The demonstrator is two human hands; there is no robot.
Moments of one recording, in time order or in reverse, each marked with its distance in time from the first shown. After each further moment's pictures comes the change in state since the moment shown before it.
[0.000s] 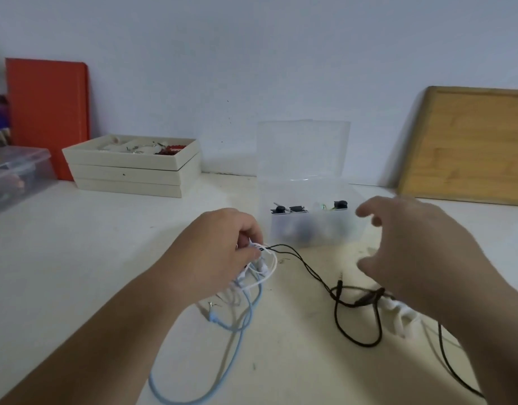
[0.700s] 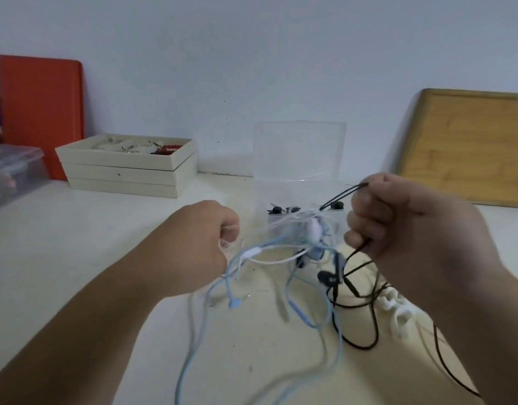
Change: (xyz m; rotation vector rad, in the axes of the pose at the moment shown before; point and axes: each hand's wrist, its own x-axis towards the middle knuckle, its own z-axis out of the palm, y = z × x) left_hand -0.003 0.002 -0.025 0.158 -0.069 -0.060; right_hand 0.006 -0.011 -0.012 1.834 -0.251 0.124
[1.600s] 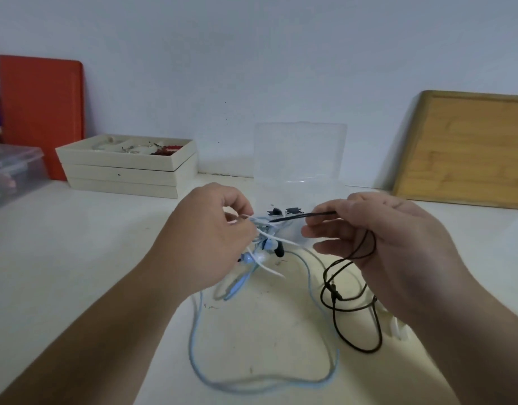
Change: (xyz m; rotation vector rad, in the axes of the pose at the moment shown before) left_hand -0.007 0.030 0.001 -0.518 0.223 -0.117; right_hand -0.006 0.014 0.012 -0.192 0.002 -0.042
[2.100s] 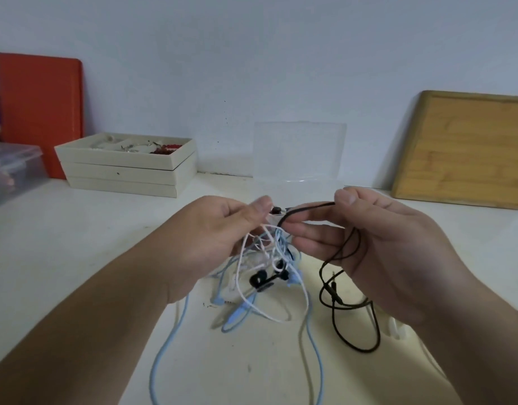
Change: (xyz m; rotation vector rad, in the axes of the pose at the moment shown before) left_hand 0.003 -0.005 -0.006 -0.258 -0.376 -0.053; right_hand -0.001 -0.002 0.004 0.179 -0.122 0.089
